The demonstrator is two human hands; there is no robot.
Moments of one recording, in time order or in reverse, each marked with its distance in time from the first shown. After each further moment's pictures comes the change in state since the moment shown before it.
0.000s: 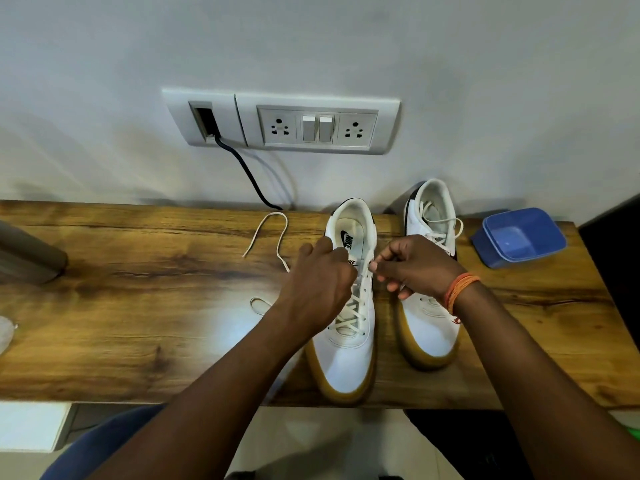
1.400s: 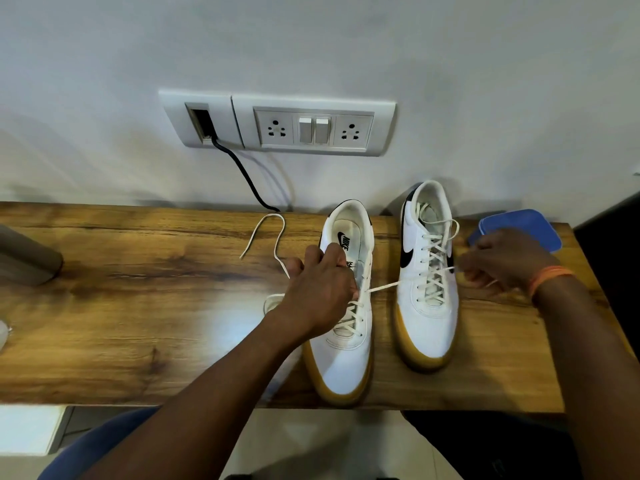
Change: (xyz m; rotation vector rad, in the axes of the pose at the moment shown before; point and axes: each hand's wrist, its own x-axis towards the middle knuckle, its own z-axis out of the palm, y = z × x) left_hand 0.001 0.012 0.004 -0.260 -0.259 -0.293; right_hand -0.025 0.029 -0.086 -0.112 0.243 0.322
